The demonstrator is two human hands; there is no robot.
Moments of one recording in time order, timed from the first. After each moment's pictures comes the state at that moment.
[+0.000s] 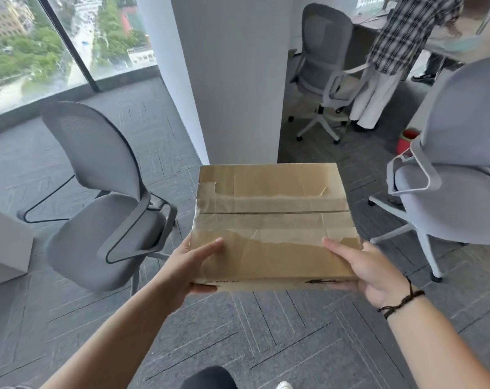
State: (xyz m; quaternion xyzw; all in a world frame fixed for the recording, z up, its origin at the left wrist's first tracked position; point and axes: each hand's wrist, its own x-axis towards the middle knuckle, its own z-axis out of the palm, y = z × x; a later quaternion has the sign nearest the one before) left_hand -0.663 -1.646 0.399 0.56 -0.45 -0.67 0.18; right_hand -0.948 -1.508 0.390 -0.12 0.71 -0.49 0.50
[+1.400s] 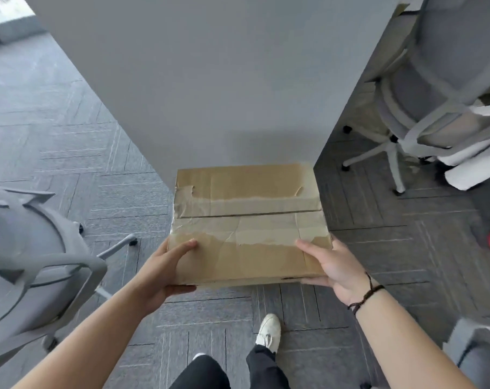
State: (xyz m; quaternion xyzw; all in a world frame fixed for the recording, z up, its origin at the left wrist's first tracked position) left_hand -1.071 -2.200 0.273 0.68 -0.21 -0.65 0.25; right_hand -1.385 -2.176 0.259 -0.20 0.68 -0.33 0.62
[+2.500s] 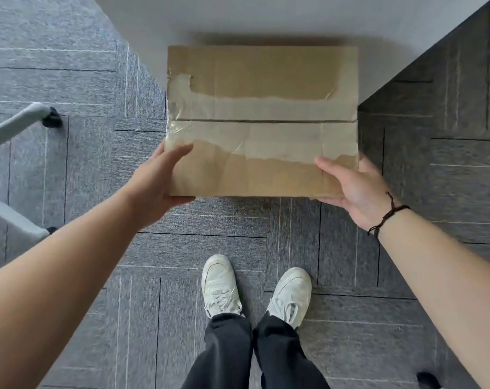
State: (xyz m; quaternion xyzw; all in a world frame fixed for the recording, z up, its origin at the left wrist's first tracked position) left_hand -1.041 -2.292 -0.263 0.69 -0.17 -0.66 0.23; right_hand -1.348 -2.282 -0.292 -0.20 0.72 -0.27 0.61
